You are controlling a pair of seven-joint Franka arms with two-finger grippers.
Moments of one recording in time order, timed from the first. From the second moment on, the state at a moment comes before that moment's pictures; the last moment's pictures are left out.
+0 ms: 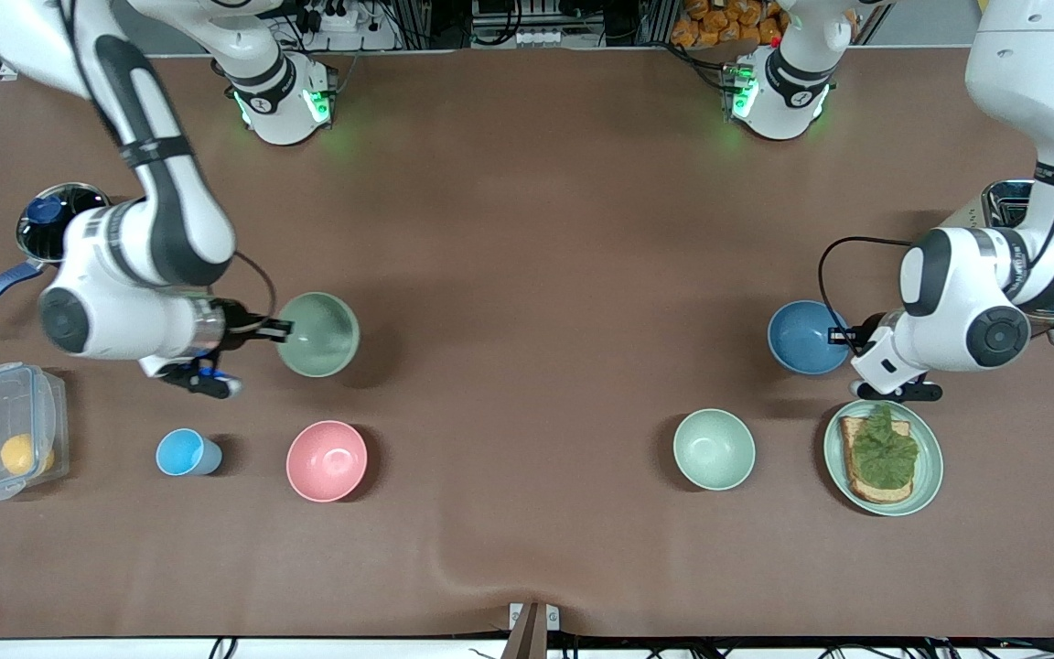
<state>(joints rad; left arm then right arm) 0.12 0.45 -0.13 -1.87 0.09 2.00 -0.02 0.13 0.34 0.03 -1.88 0.30 1.95 0.33</state>
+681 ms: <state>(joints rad) 0.12 0.43 -0.19 -1.69 0.08 1.83 -0.02 0.53 0.30 0.04 -2.06 0.31 2.44 0.98</state>
